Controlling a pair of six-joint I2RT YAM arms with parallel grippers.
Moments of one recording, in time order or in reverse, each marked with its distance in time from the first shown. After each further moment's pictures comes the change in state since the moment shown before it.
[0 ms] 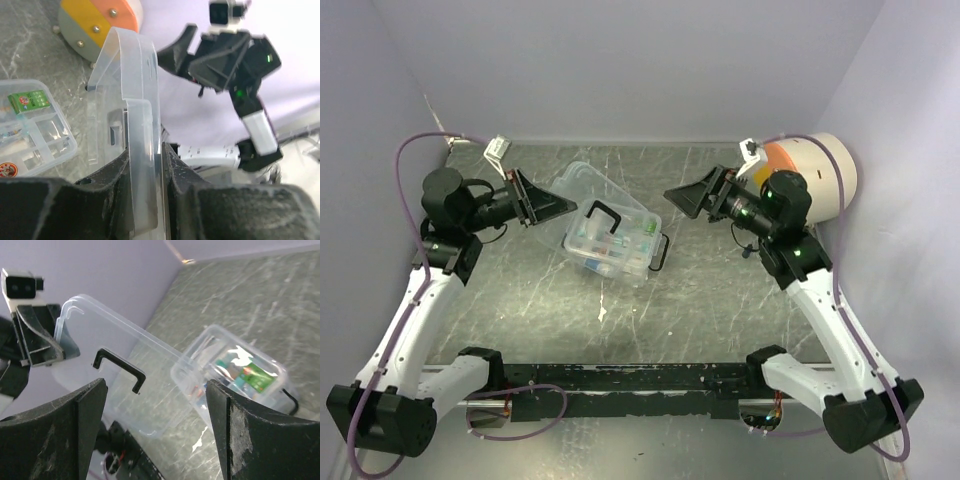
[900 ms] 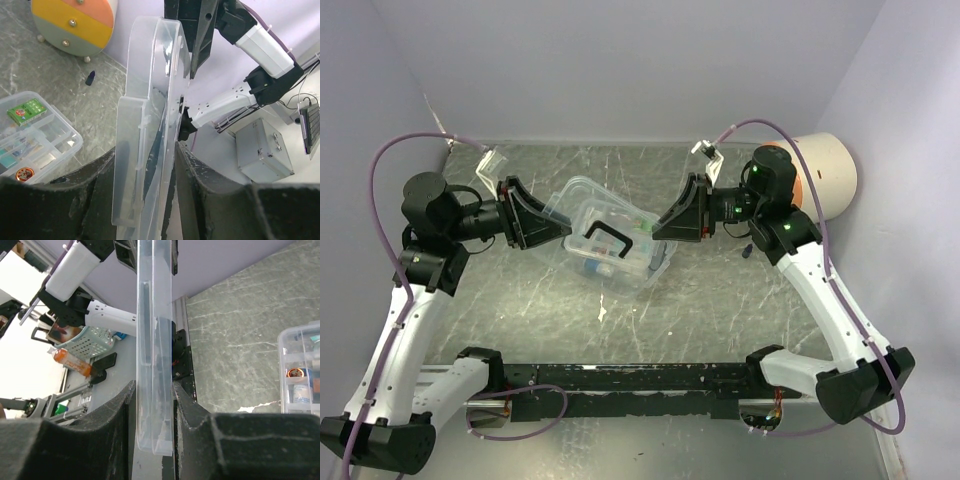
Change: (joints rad) left arm 0.000 -0.081 0.064 -0.160 0.154 0.281; right arm 0.030 0.133 0.142 -0.081 -0.693 -0.210
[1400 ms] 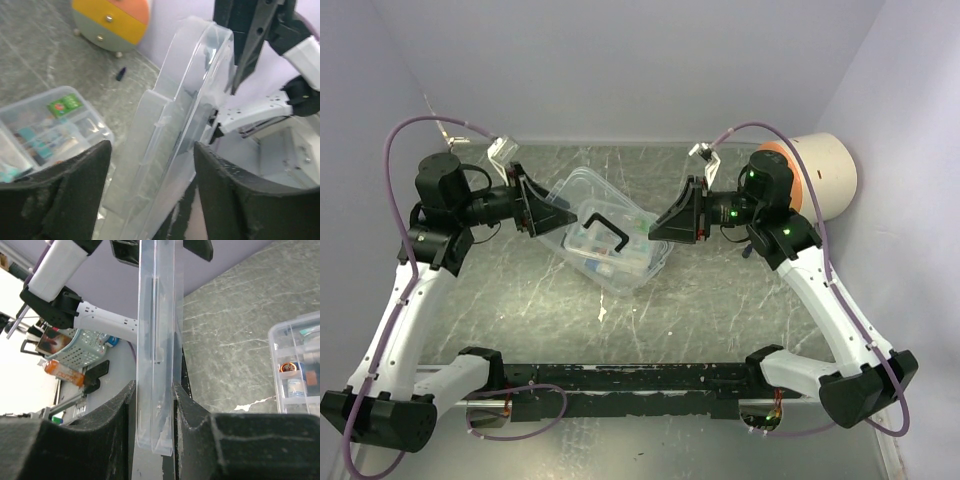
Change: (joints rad) left arm -0.005 0.125 0.126 -0.192 -0.140 0.214; right arm 0.035 -0.022 -0.015 -0.019 0.111 0.015
